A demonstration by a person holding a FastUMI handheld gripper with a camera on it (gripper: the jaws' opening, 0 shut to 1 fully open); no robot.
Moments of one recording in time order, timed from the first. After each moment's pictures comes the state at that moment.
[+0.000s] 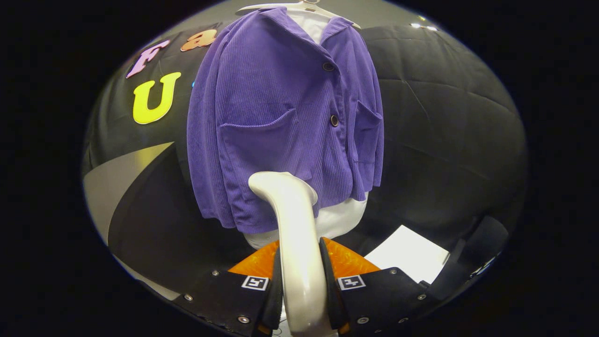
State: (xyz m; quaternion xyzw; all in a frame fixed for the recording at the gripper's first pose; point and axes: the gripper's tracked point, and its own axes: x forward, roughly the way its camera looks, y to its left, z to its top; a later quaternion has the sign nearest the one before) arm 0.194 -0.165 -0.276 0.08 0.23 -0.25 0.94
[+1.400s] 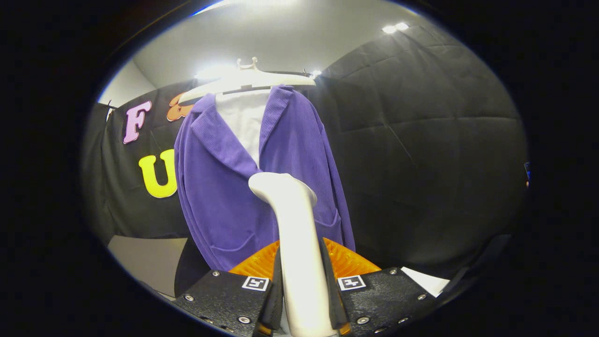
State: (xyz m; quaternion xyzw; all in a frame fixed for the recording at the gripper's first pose) arm 0.172 -0.298 -0.047 0.12 0.07 -0.21 0.97
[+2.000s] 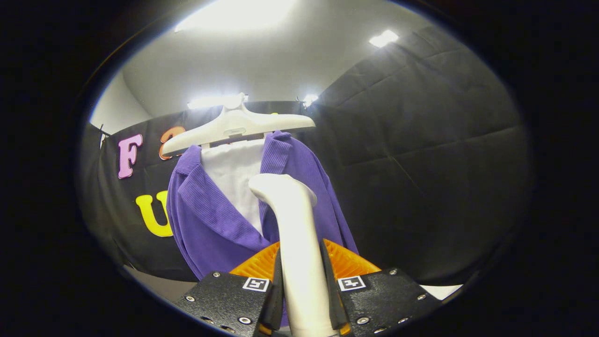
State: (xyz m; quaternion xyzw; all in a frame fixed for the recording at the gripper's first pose) arm 0.225 -0.323 0.049 0.14 -0.03 -0.23 0.96
